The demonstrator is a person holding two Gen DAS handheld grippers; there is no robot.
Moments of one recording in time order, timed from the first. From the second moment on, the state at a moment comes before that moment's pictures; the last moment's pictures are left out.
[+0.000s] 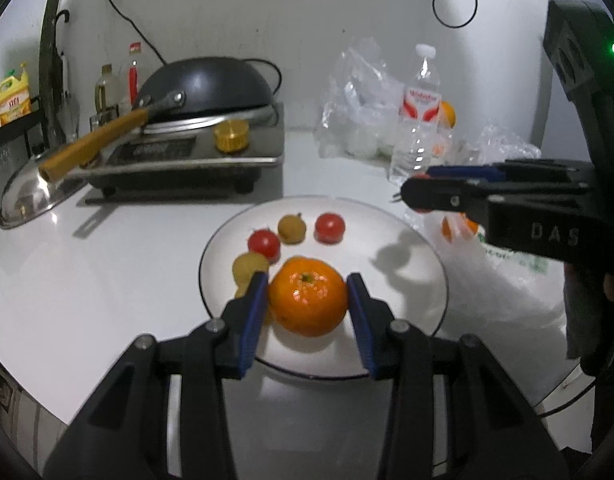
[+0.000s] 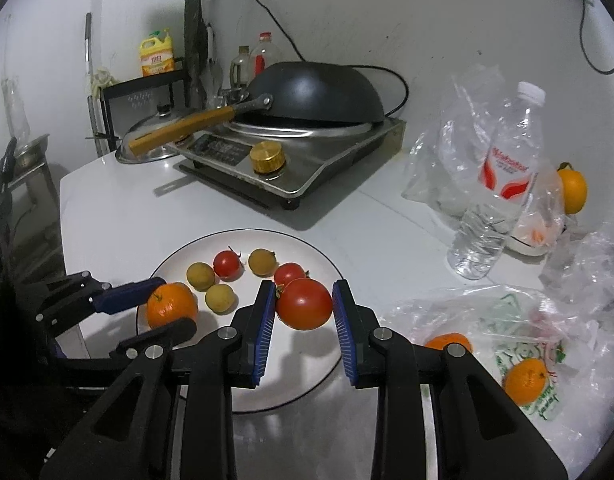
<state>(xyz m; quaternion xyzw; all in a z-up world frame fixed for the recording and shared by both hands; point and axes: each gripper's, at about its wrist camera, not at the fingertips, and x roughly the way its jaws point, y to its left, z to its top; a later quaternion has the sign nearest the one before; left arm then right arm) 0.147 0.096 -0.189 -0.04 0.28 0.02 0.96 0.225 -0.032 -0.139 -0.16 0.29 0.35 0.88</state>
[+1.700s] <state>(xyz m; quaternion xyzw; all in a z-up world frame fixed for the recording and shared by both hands) 0.144 0.146 -0.192 -0.09 0.26 0.05 0.96 0.248 0.044 -0.181 -0.18 0.34 0.37 0.85</state>
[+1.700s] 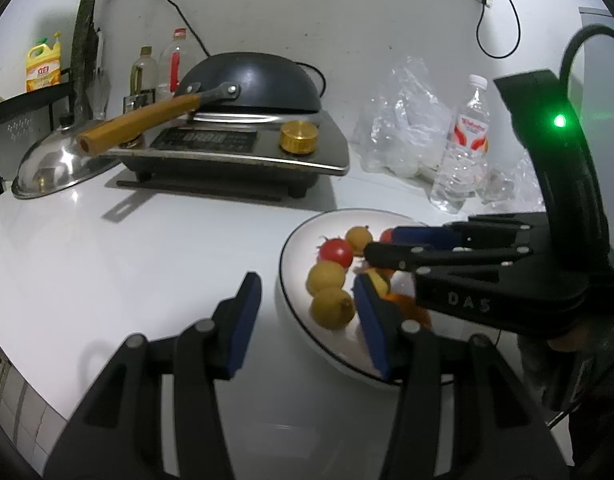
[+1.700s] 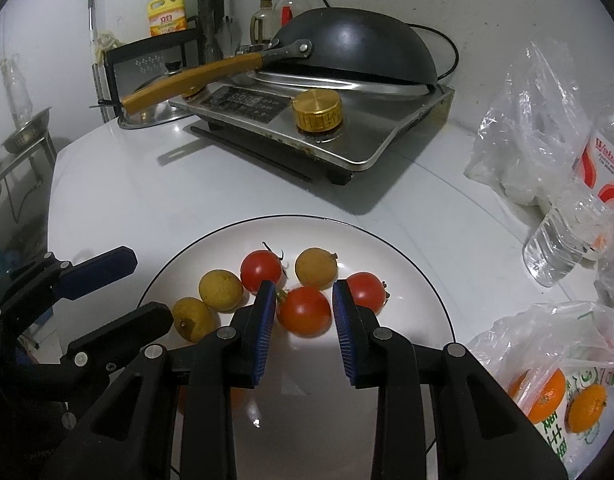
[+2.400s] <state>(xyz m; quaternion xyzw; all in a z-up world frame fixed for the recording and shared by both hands) 0.130 0.123 -0.173 -0.07 0.24 0.05 0.97 0.226 0.012 -0.151 -0.17 0.31 0.36 0.86</state>
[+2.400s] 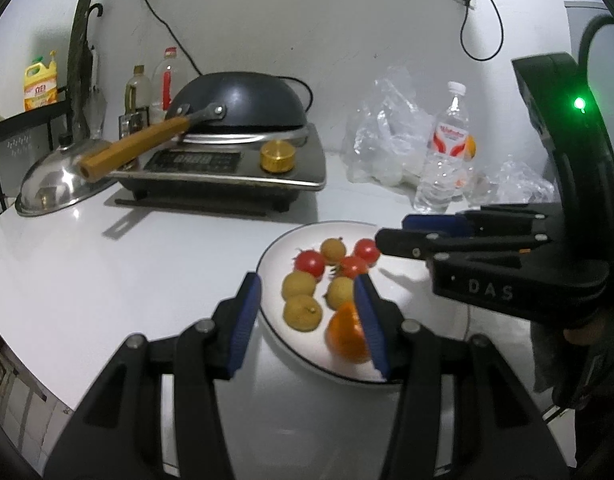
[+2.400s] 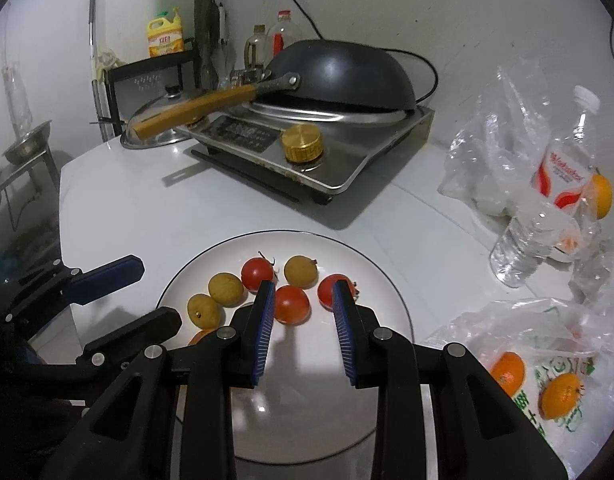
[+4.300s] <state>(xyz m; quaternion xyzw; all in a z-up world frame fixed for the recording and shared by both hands) 0.086 -0.033 -0.082 0.02 0.15 -0.01 0.99 0.151 -0.167 -0.043 -0.12 0.17 0.29 0.93</state>
